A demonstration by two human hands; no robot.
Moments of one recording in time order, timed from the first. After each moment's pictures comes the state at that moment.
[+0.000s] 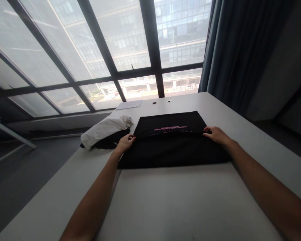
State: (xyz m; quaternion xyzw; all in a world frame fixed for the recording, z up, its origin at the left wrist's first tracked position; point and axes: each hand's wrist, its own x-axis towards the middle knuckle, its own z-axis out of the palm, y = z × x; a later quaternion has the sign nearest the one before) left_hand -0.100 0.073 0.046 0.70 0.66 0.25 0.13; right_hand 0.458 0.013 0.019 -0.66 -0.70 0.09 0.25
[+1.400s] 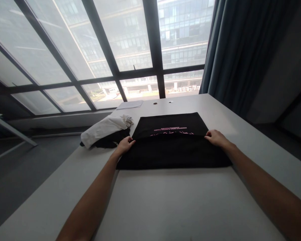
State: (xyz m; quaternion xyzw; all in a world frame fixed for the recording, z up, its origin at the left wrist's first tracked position) left_hand -0.107 0.072 0.026 0.70 0.66 0.25 0.14; right_hand 0.453 0.016 0.006 -0.71 -0.68 0.09 0.18
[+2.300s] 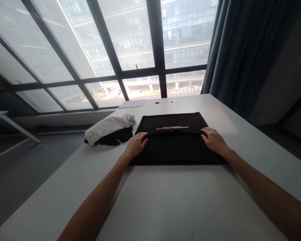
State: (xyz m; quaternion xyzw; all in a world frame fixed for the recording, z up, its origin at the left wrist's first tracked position) left_hand -0.050 0.015 0.042 0.82 0.52 0.24 0.04; right_hand 0.404 -0.029 0.019 -0.65 -0.72 -0.05 0.24
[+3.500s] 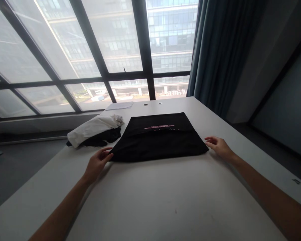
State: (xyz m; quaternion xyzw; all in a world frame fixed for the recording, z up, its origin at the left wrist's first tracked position) left_hand -0.138 -0.072 0.036 0.65 0.57 0.43 0.25; right_hand 0.469 -0.134 0.020 -0.65 -0.54 0.26 0.46
